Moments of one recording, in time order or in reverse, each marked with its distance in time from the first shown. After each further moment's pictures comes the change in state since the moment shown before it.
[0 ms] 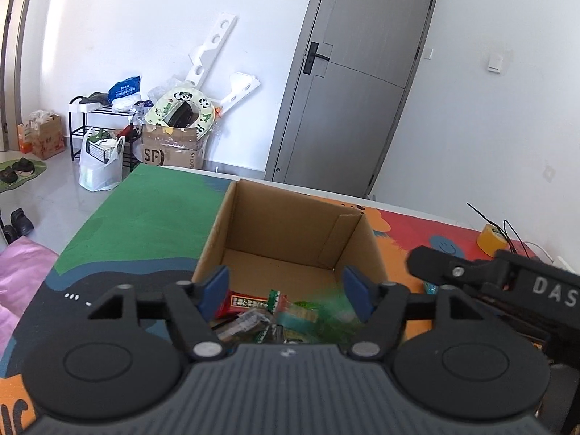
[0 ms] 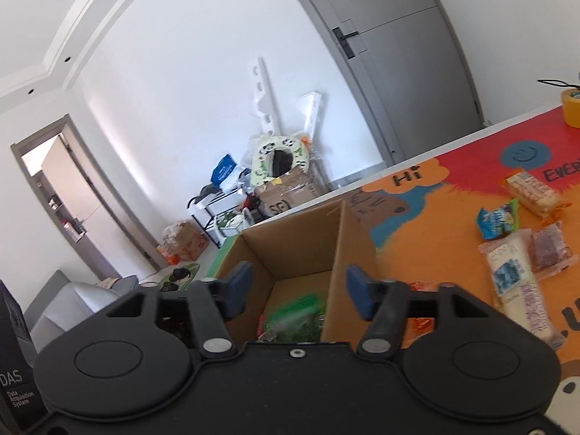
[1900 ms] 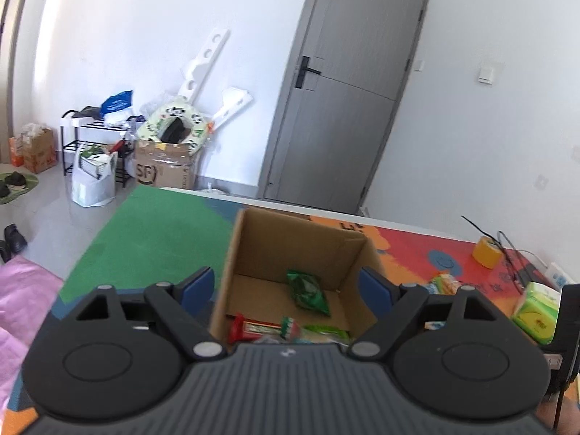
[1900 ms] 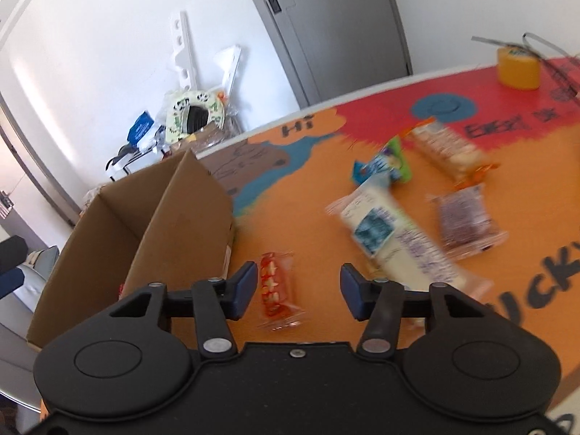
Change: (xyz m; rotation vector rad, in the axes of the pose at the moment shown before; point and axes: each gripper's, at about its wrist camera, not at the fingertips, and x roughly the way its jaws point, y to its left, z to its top) left arm 0.003 0.011 0.015 0.012 -0.044 -0.021; right arm 0.048 -0.074 -0.010 0.005 0.172 -0.257
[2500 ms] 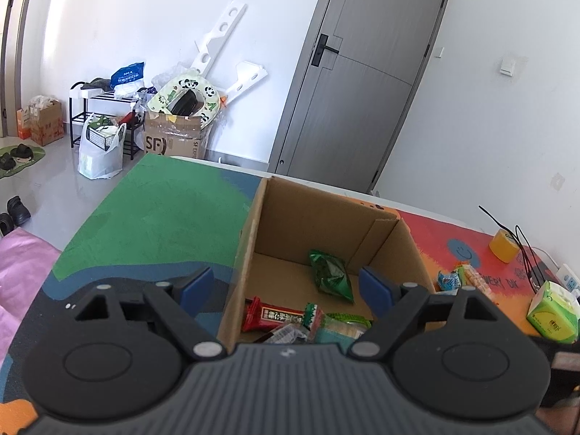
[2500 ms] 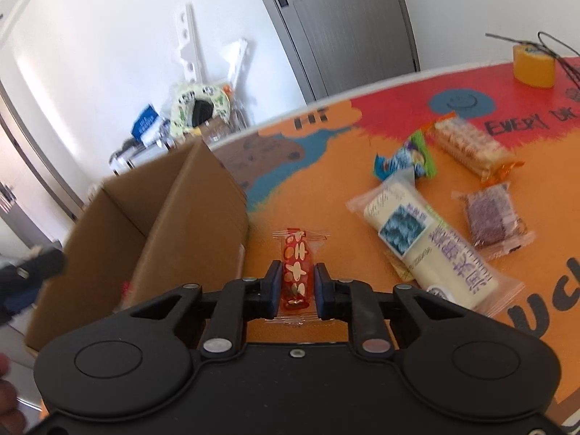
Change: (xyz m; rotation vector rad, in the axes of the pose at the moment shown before) left arm 0.028 0.017 -0.005 -0.044 0.072 0.016; right arm -0.001 0.013 -0.001 -0.011 -0.013 0.019
